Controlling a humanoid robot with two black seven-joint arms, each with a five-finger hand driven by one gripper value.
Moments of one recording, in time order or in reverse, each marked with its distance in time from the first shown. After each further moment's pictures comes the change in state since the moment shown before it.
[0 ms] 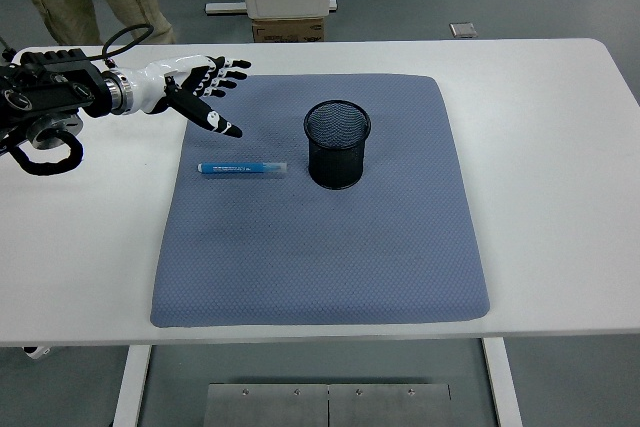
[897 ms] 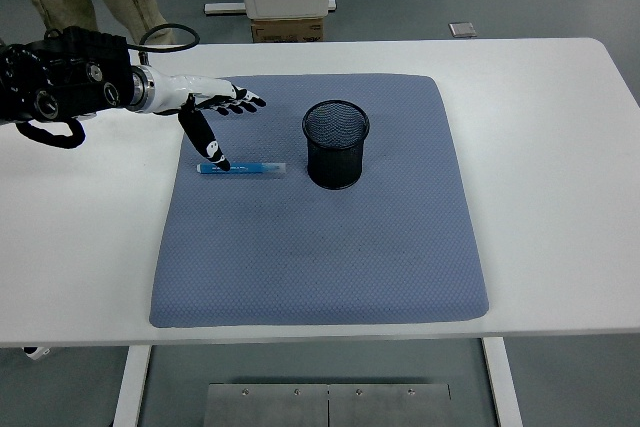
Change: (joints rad) left arm -0.127 -0.071 0.116 -0.049 0.335 -0.010 0.074; right arm 0.000 0.000 0.000 0.000 0.000 0.000 0.000
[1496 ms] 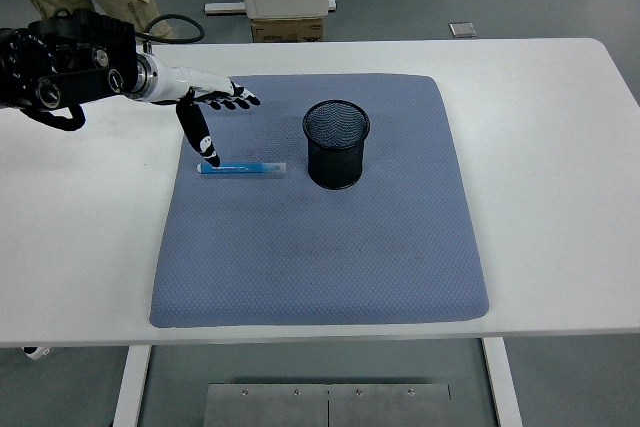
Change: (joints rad) left arm -0.062 -0.003 0.012 0.001 0.062 -0.045 0.086; right arm 0.000 0.000 0.000 0.000 0.000 0.000 0.000
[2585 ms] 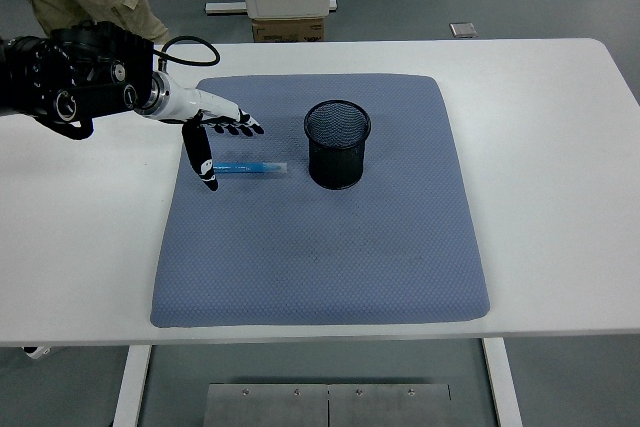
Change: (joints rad) left arm -0.017 -0.066 0.077 -0.051 0.014 -0.014 -0.003; right arm 0.000 0.000 0.000 0.000 0.000 0.000 0.000
